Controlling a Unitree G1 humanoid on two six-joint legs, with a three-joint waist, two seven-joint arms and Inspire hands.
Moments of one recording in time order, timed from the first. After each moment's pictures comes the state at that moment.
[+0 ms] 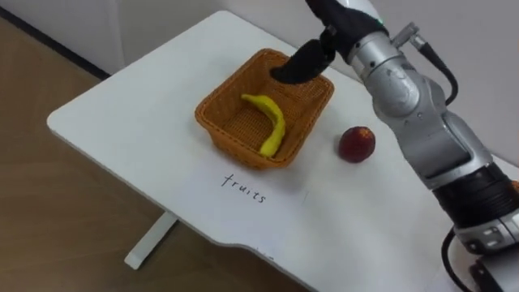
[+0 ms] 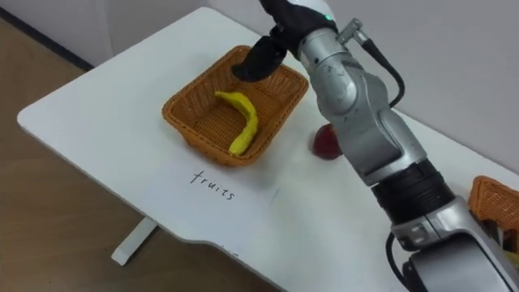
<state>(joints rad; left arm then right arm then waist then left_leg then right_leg) 0.23 0.24 0.09 0.99 0.16 0.19 0.15 -0.66 -0.43 0.33 0.17 -0.28 0.15 0.00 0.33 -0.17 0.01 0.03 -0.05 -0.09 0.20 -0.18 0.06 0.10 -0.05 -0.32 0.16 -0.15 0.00</state>
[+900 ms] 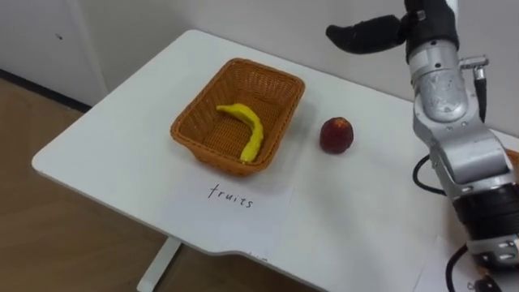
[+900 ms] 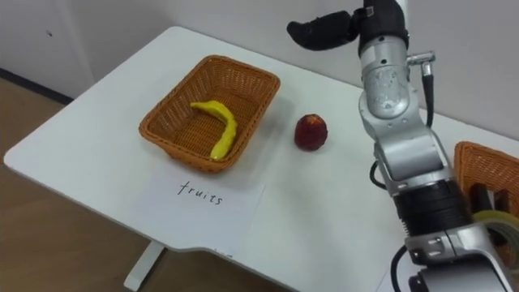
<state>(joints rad) 0.21 0.22 0.08 0.94 0.15 0.19 0.14 -0.57 -0.42 0.17 0.23 0.12 0.12 -0.27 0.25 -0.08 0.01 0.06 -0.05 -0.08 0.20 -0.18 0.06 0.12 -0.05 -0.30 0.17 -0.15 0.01</state>
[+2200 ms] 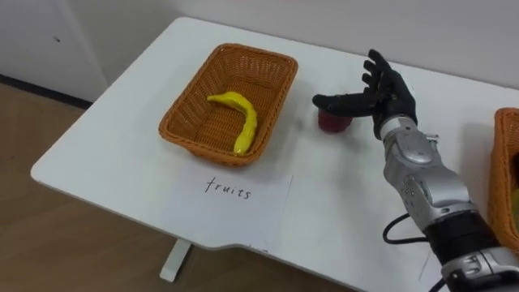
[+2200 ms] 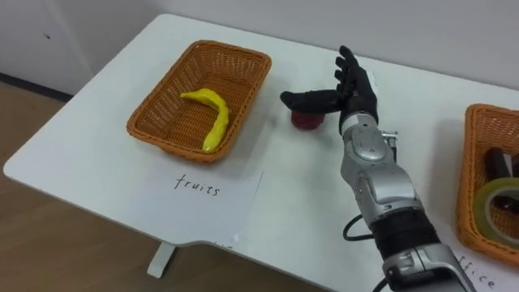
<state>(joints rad) 0.23 0.18 -0.01 0.94 0.12 0.22 0.17 -0.50 -0.30 0.17 0.51 0.43 0.12 -0.27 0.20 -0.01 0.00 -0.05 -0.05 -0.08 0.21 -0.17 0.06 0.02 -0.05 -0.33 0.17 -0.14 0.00</state>
